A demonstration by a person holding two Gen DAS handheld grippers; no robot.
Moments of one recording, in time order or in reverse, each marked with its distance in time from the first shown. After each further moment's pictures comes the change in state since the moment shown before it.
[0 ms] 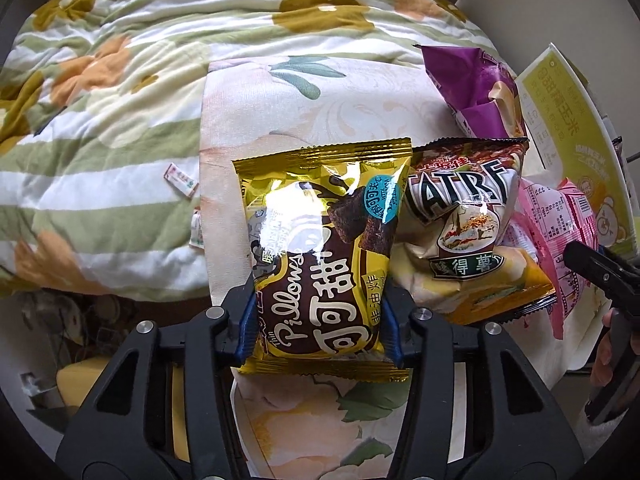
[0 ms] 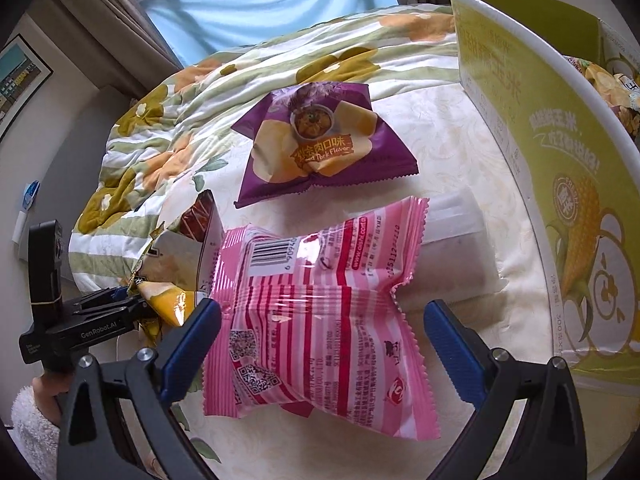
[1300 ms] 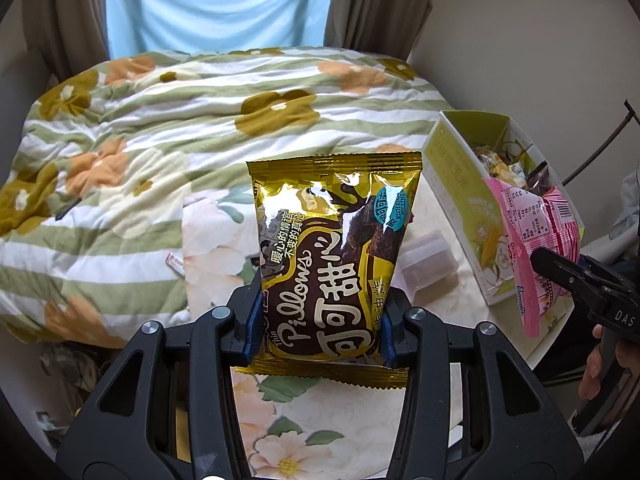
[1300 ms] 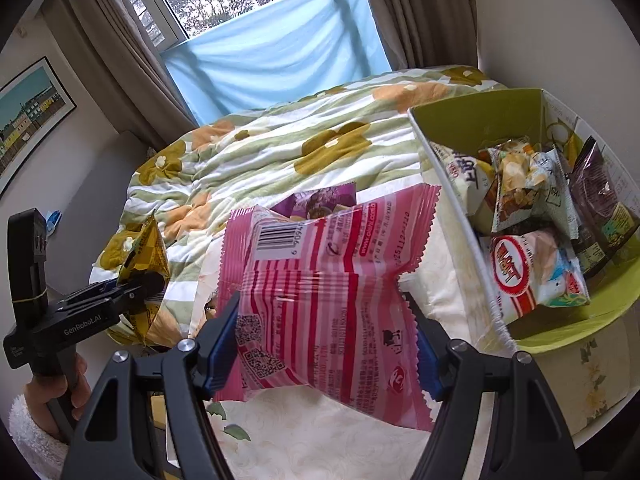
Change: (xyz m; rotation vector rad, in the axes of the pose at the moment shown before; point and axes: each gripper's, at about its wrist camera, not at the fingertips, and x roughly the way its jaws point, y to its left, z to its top) left arm -0.150 -0.110 0.012 0.126 -0.260 -0.012; right arm -0.144 -0.002 -0.001 -0.004 -0.245 -0.013
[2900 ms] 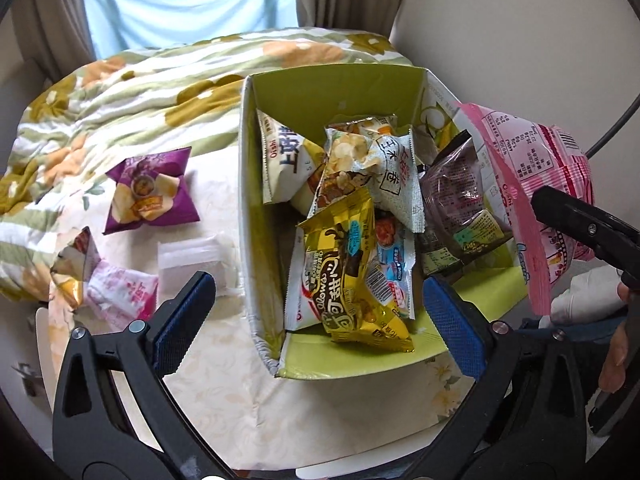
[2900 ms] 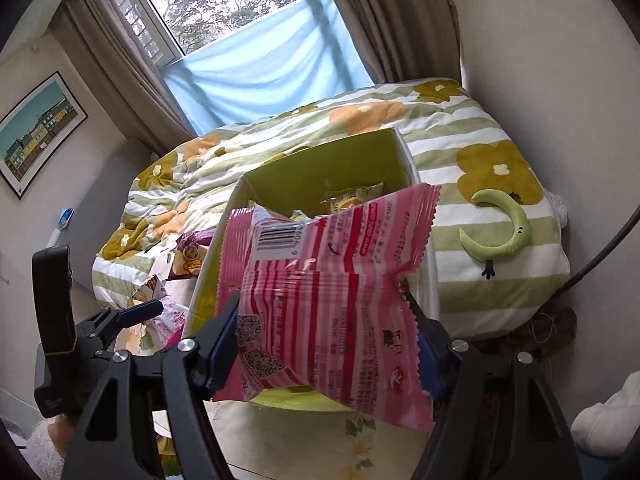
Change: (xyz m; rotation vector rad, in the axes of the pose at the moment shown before) left arm 0.100 -0.320 0.007 -0.047 0.066 0.122; right arm -0.069 -0.256 0.078 -0.092 0.051 0.110
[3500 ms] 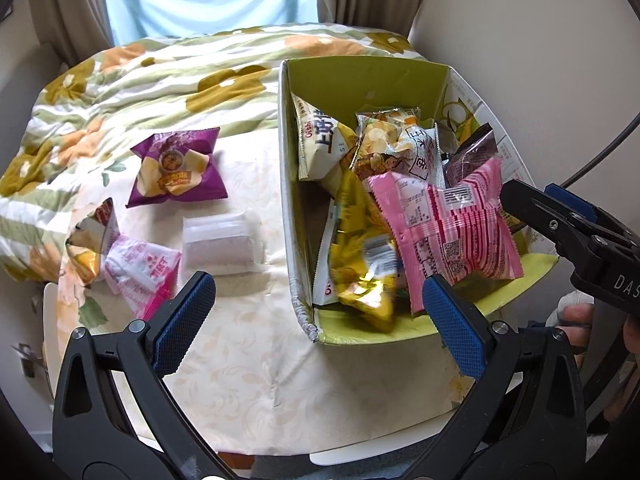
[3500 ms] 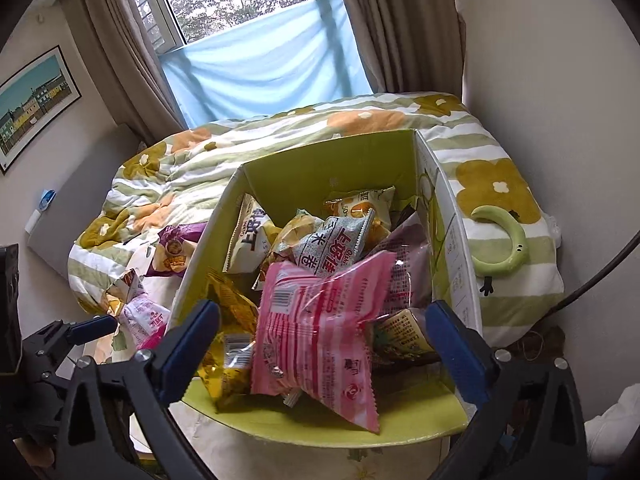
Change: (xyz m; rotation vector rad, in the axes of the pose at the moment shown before) left arm -0.010 0.021 -0.019 -0.043 0.016 0.028; right arm 0.030 0.016 -0.012 -0.056 -0.039 -0.099
